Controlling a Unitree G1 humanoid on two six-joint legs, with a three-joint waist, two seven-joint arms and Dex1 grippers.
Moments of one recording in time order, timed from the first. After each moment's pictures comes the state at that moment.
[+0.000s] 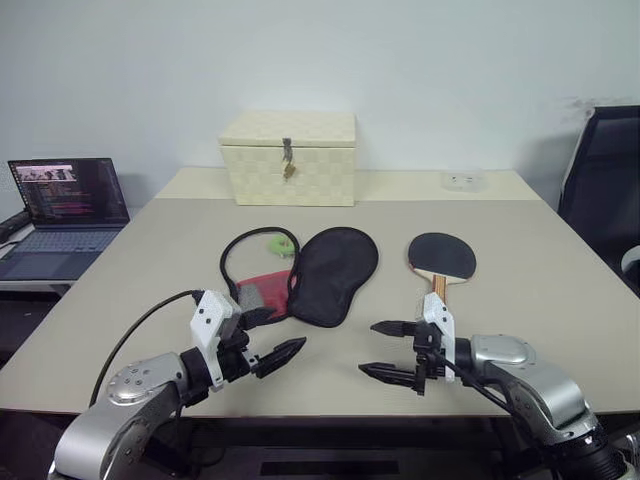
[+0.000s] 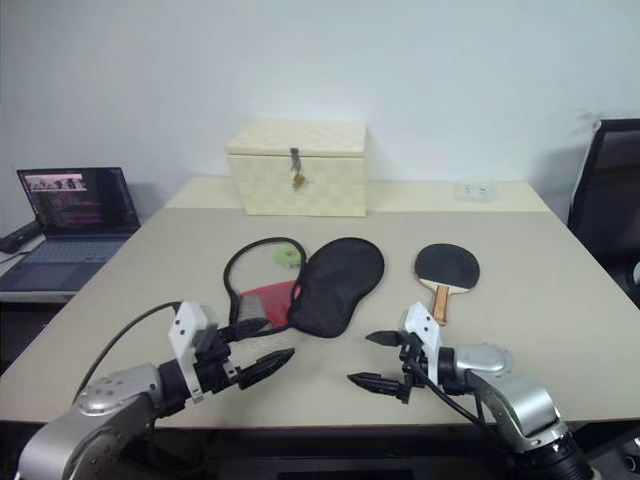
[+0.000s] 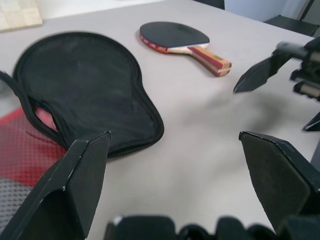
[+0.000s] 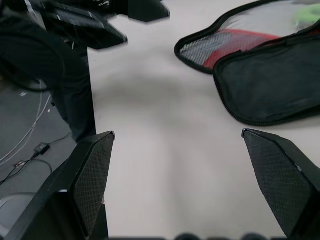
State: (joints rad) left arm -0.05 0.64 0.13 -0.44 -0.58 0.56 -0.69; right arm -0.33 -0.51 0.18 -0.28 0.45 0.58 0.91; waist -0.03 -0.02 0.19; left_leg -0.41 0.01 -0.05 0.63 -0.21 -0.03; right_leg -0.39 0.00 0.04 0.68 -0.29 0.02
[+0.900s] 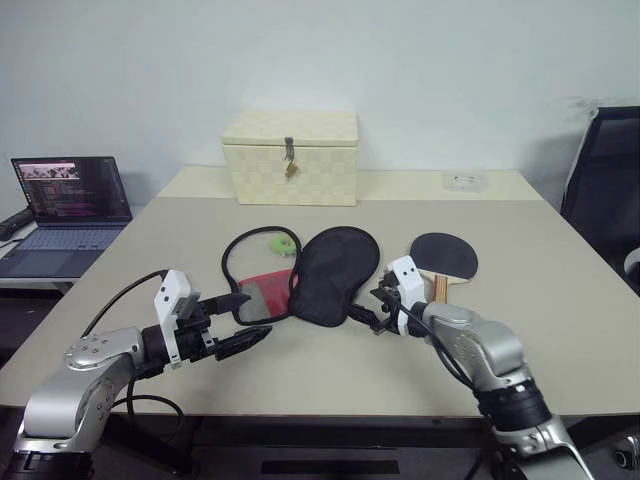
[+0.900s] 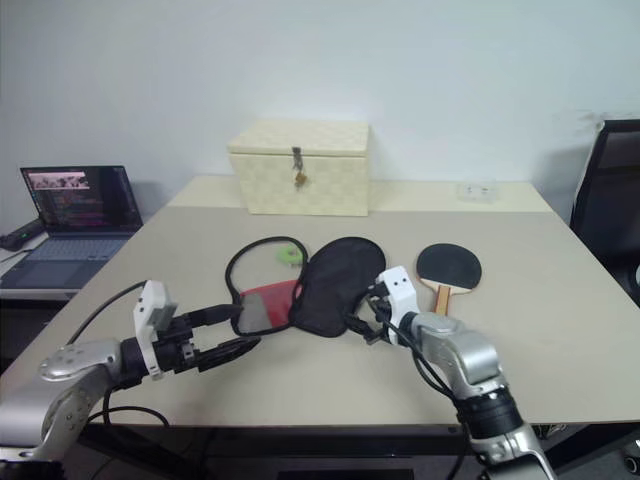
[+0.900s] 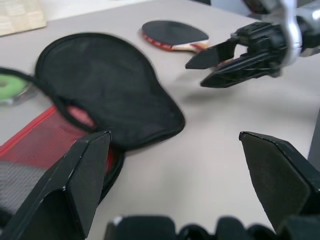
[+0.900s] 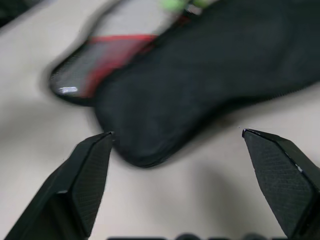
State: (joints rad) left arm -0.21 0.80 0.24 -0.12 -0.61 0.47 -1.02; right arm -0.66 -0.17 0.12 0.08 0.34 0.87 0.34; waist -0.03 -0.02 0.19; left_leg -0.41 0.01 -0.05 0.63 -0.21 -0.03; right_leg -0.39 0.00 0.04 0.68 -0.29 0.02
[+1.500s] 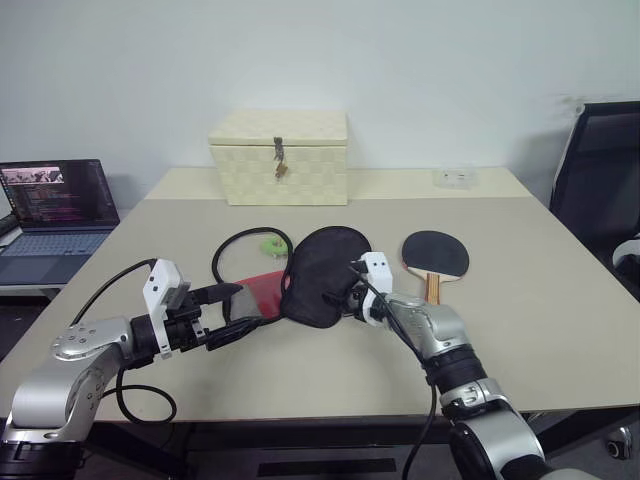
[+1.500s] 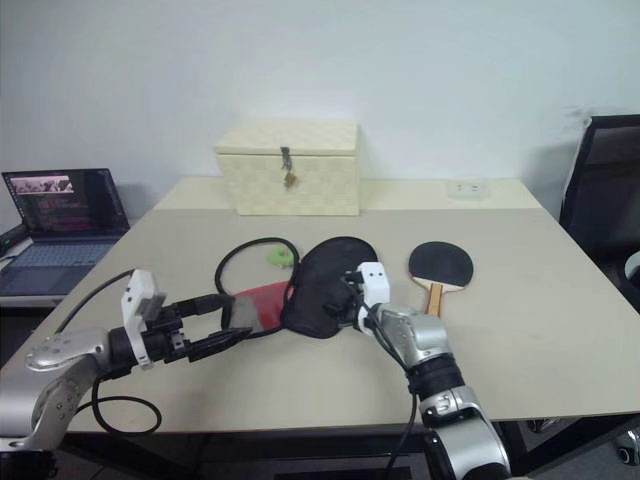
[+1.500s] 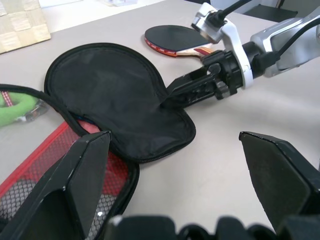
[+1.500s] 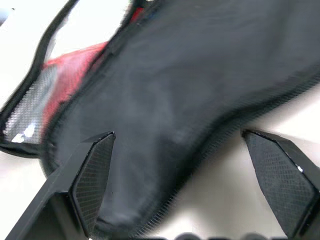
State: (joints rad) left arm -0.20 0.82 0.27 -0.13 -0.61 0.46 -1.02; right arm -0.86 0.07 0.02 0.52 0.30 0.74 0.28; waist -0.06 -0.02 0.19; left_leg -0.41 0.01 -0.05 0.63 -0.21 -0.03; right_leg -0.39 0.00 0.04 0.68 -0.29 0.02
